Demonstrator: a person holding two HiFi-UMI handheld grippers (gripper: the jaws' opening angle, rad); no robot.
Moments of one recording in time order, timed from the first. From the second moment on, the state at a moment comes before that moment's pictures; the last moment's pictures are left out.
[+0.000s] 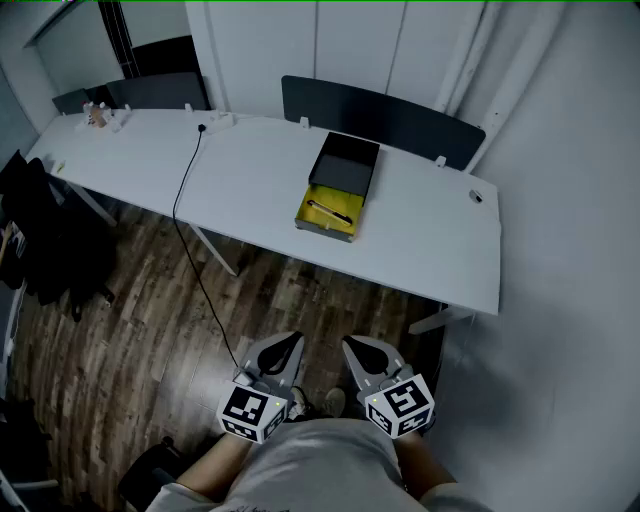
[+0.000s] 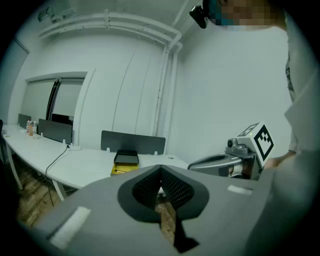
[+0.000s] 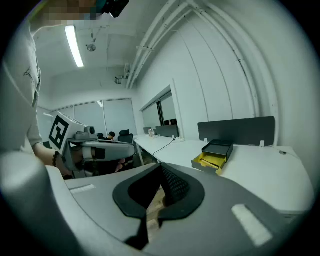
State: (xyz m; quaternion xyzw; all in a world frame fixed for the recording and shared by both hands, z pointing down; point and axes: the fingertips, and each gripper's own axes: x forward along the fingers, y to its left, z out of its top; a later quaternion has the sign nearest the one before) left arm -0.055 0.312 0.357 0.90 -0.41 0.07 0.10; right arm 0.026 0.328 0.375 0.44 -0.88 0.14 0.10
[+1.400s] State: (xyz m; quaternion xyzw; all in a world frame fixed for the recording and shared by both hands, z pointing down) left arm -0.115 0.289 0.355 0.92 -0.39 0.05 0.10; right arm -0.027 0.305 0.372 0.47 -0.86 0.15 0.08
